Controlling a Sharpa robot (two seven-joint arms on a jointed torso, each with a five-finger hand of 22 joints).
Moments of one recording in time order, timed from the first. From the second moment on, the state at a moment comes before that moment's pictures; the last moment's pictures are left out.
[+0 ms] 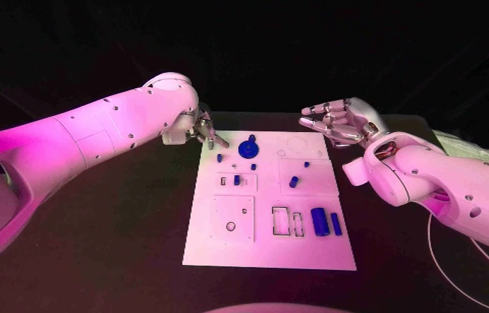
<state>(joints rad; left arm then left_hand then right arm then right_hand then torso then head) 1.38 -0.47 -0.01 1.01 -1.13 0.44 -0.60 1.11 0.01 -0.10 0.29 0.05 0.93 0.06 0.49 0.64 1.27 -0.01 1.08 1.04 1.47 -0.06 1.57 1.31 0.05 1.45 0.04 1.36 1.31 1.03 -0.94 0.20 1.67 -0.75 -0.51 0.08 1.34 -0.07 -0.02 0.22 0.22 0.98 0.15 0.07 0.07 1.31 0.06 0.92 1.12 1.46 -0.03 1.37 1.28 0.05 1.40 0.09 1.44 1.29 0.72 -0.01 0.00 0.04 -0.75</state>
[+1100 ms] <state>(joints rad) 1.37 -0.44 -0.02 0.98 -1.12 0.52 -0.57 1.19 0.06 -0.08 0.28 0.05 0.94 0.05 0.50 0.64 1.29 -0.01 1.11 1.05 1.47 -0.07 1.57 1.31 0.05 1.46 0.04 1.38 1.31 1.03 -0.93 0.20 1.67 -0.75 -0.51 0.08 1.34 -0.07 -0.02 0.22 0.22 0.98 0.15 0.07 0.07 1.31 0.06 0.92 1.12 1.46 -0.03 1.37 1.28 0.05 1.40 0.09 1.44 1.29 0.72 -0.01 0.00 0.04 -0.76</state>
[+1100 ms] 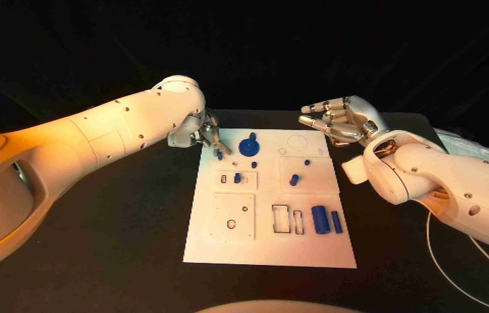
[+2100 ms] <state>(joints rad) 1.37 -0.44 -0.01 0.98 -1.11 0.52 -0.57 1.43 0.09 0.16 0.22 0.05 0.91 0.05 0.49 0.63 1.28 -0.02 1.09 1.02 1.47 -0.08 1.57 1.31 0.05 1.47 0.03 1.38 1.31 1.03 -0.93 0.20 1.67 -0.75 -0.51 0.08 1.34 -0.07 -0.02 0.22 0.23 0.98 0.15 0.07 0.07 1.31 0.06 0.92 1.12 1.46 -0.03 1.37 1.28 0.05 1.40 0.09 1.44 1.29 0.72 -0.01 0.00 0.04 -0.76</state>
